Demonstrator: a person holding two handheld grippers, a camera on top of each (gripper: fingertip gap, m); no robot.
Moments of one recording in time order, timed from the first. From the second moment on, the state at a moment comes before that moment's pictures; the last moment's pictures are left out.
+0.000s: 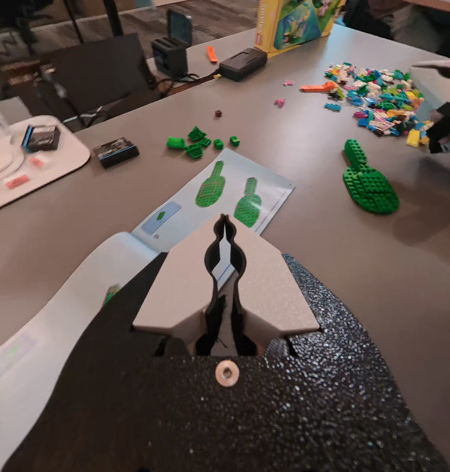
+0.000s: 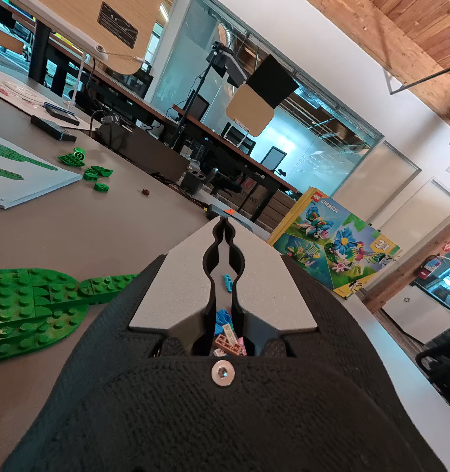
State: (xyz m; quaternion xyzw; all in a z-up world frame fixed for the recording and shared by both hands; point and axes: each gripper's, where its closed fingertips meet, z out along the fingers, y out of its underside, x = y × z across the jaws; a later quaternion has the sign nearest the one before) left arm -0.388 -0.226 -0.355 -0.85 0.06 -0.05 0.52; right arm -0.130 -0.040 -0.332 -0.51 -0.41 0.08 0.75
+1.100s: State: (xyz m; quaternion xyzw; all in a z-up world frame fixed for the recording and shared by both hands) left arm -0.290 -0.135 -0.436 -0.86 0.32 -0.03 0.39; right arm -0.124 -0.032 -0.336 -0.53 -0.40 0.08 0.74
